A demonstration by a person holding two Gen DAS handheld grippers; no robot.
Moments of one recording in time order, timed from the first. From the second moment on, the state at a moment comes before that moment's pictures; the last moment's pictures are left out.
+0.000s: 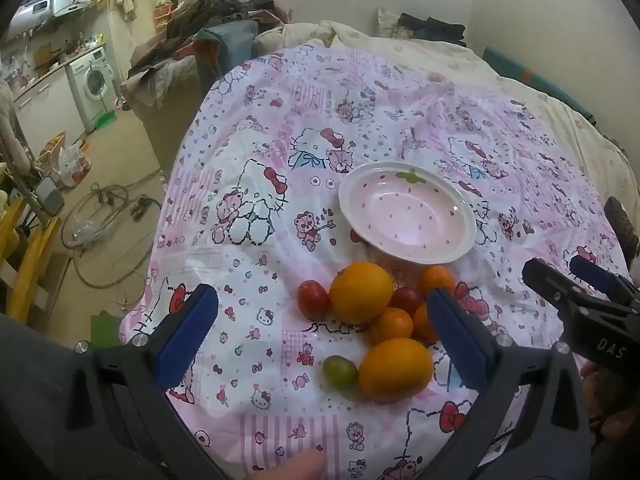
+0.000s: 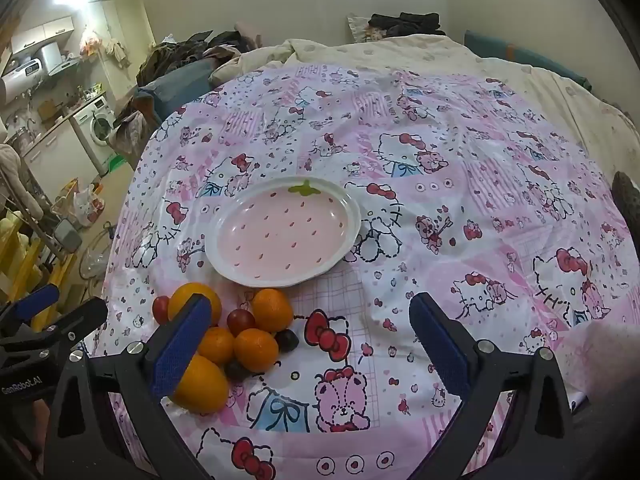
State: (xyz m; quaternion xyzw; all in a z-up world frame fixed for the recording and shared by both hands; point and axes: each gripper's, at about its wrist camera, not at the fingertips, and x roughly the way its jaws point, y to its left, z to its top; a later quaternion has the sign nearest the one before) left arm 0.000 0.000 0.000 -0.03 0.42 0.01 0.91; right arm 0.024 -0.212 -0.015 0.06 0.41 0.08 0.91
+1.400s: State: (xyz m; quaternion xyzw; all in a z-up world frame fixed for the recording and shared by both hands) left arm -0.001 0.003 -0.008 -0.03 0.43 0.02 0.90; right arm 0.022 -0.211 -0.010 0.06 0.41 0.08 0.91
